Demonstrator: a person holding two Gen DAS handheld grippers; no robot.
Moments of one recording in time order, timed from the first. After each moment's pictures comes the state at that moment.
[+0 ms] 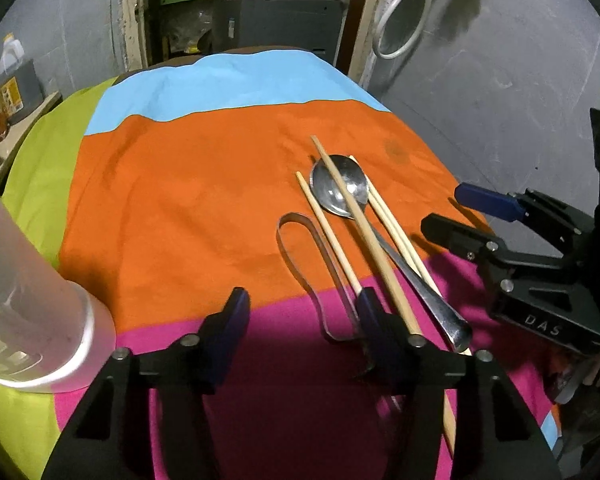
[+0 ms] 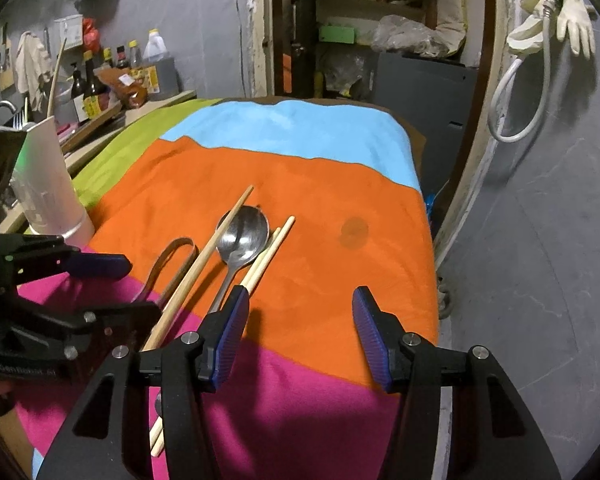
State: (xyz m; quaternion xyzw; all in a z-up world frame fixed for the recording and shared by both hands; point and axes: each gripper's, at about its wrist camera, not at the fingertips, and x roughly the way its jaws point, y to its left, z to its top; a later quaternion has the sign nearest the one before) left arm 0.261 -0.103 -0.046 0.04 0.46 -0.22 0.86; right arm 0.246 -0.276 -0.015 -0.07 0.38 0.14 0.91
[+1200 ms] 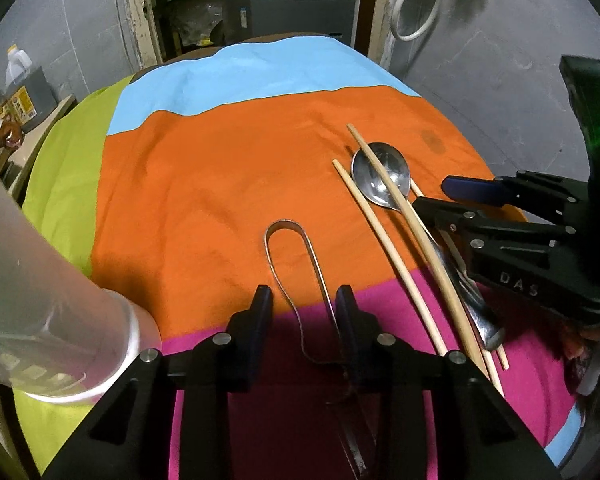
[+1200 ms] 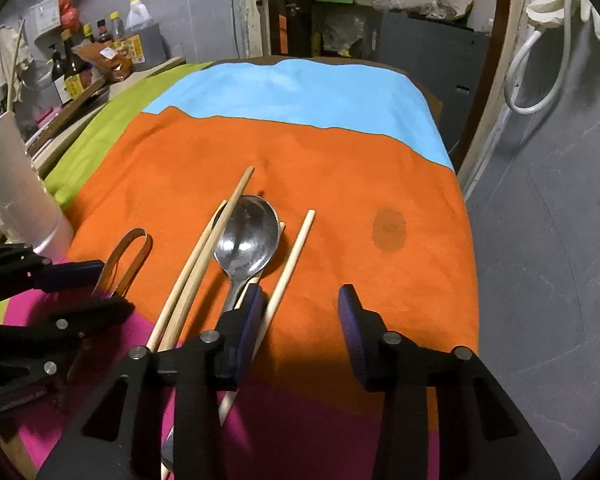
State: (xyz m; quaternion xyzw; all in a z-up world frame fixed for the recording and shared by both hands) left arm 0.271 -0.106 -0.047 0.09 0.48 -0.18 0.85; right arm 0.285 -0.250 -0.031 -0.07 0.45 0.13 0.88
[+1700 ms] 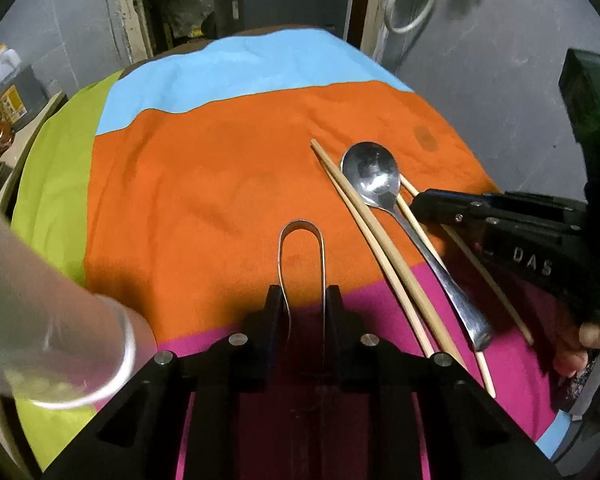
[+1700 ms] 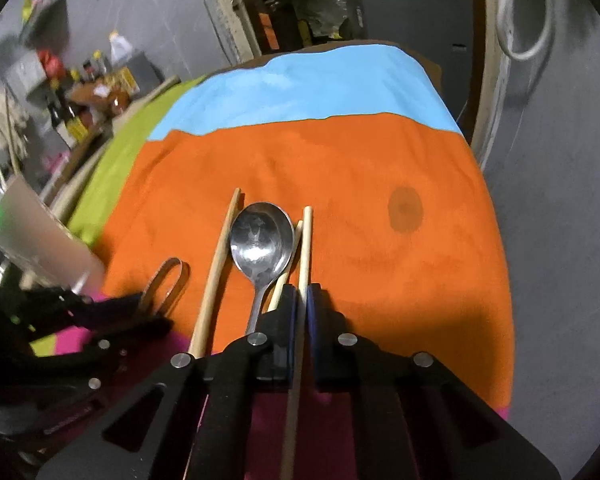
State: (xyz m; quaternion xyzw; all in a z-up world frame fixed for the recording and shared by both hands) left arm 0.272 -0.100 -0.045 0.08 0.49 -0.20 0.84; right arm 0.286 -0.268 -0.026 0.06 0.48 0.14 0.87
